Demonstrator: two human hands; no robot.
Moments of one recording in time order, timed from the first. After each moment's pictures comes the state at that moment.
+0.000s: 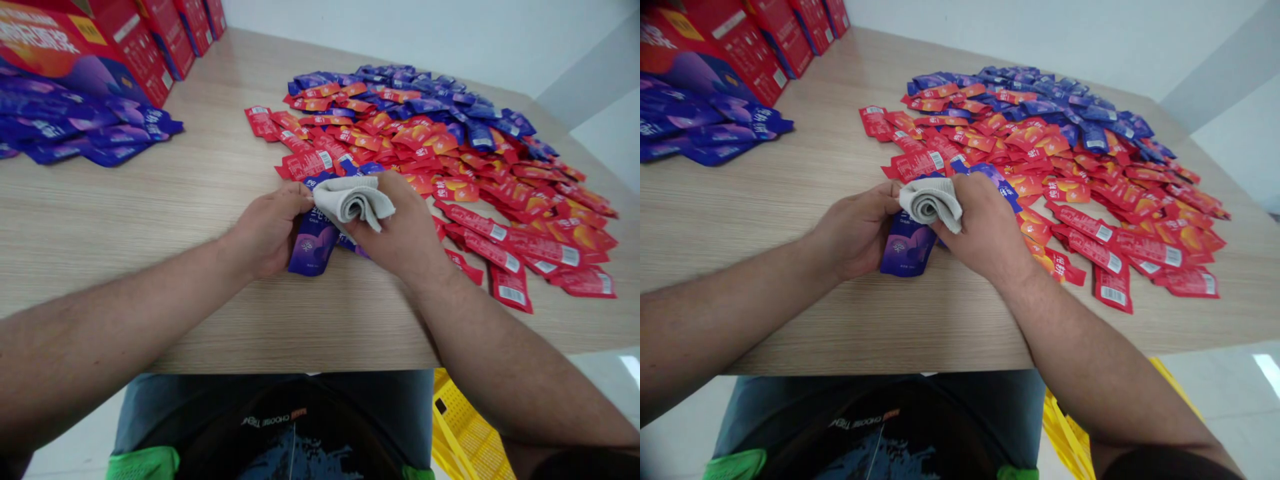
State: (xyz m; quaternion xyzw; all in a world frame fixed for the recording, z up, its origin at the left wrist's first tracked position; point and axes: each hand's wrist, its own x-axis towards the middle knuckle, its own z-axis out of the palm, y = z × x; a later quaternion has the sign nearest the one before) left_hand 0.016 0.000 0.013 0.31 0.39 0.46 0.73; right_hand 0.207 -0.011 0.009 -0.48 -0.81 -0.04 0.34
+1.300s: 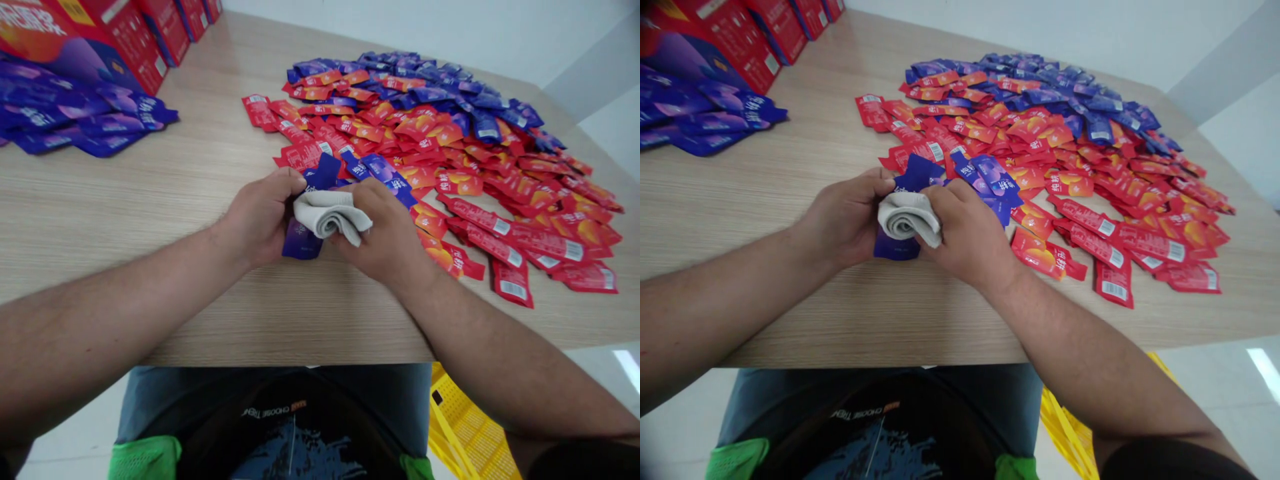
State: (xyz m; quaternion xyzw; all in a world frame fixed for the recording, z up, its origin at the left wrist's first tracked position) left_hand 0.017 0.000 0.025 0.27 0.43 0.49 0.71; right_hand 0.182 -0.034 0.002 -0.44 -0.84 0.07 0.32
